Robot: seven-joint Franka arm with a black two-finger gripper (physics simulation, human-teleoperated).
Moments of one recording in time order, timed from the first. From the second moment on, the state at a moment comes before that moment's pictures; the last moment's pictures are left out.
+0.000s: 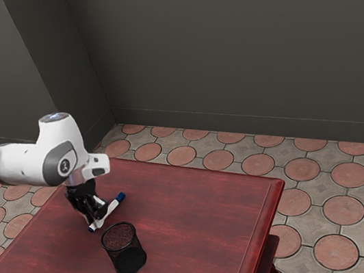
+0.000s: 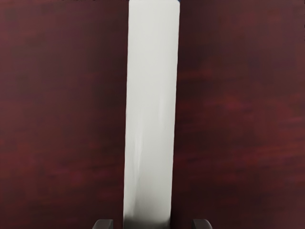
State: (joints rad) arm 0.19 0.26 -0.01 -2.21 0.05 2.38 0.29
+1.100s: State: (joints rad) arm 0.10 -0.25 -0.07 -2.43 0.00 2.21 0.38
